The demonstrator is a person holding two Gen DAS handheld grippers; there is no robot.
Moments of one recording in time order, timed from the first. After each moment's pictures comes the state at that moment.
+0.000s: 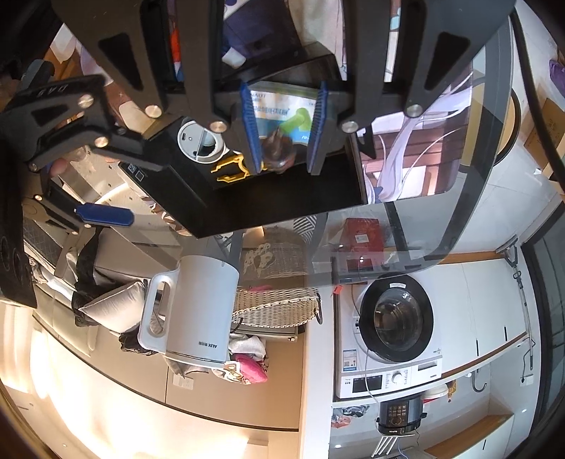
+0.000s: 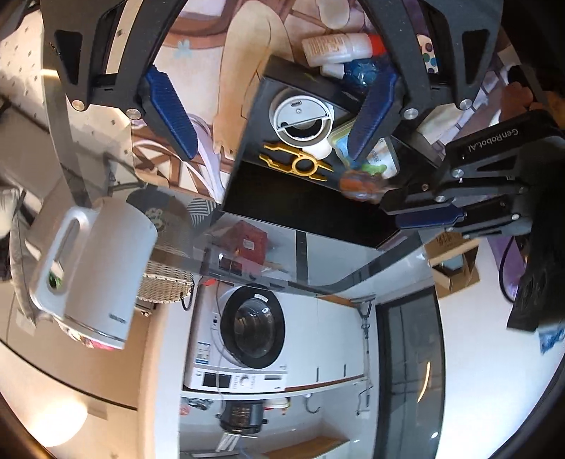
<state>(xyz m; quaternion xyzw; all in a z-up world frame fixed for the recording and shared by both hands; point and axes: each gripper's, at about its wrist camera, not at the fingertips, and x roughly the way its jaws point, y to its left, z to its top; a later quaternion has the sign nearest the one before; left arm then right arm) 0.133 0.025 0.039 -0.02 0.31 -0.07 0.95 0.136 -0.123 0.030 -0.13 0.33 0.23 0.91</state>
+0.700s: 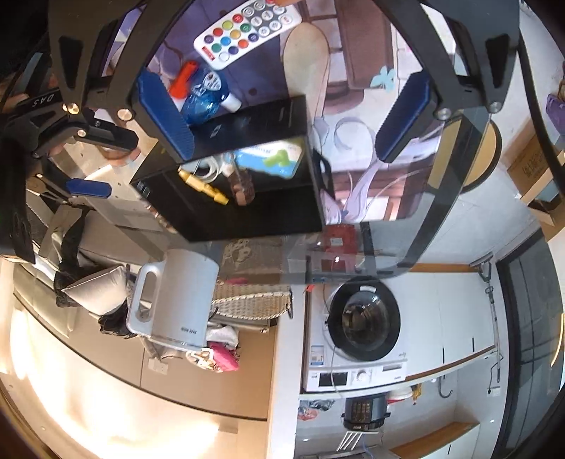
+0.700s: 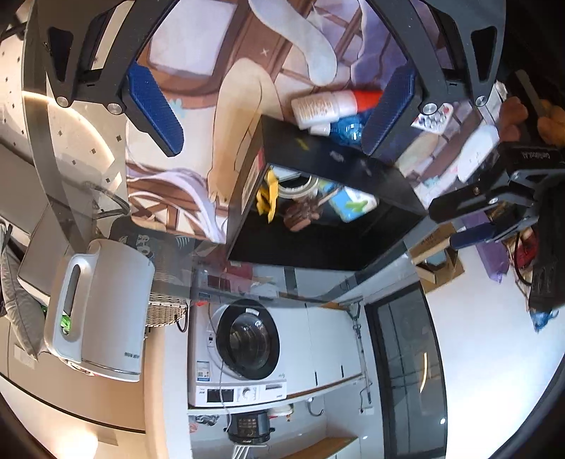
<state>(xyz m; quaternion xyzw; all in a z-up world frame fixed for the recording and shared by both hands) 0.077 0.038 0.040 -0.05 0.30 -0.01 0.95 0.100 -0.153 0.021 -0.09 0.37 0.25 0.89</state>
